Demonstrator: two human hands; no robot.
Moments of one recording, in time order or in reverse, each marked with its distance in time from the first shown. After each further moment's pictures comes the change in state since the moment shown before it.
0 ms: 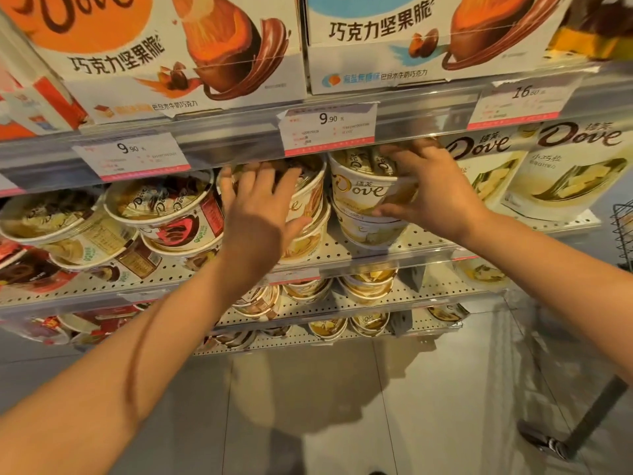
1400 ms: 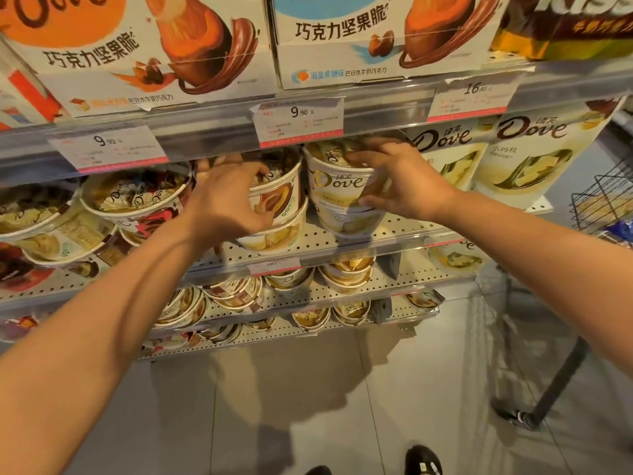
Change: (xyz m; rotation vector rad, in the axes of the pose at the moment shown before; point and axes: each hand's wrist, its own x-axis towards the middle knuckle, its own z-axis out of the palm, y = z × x) left_hand 0.019 -0.023 -0.014 -0.331 -0.192 0.046; right_hand 0.003 0.015 -0.005 0.044 -0.096 -0.103
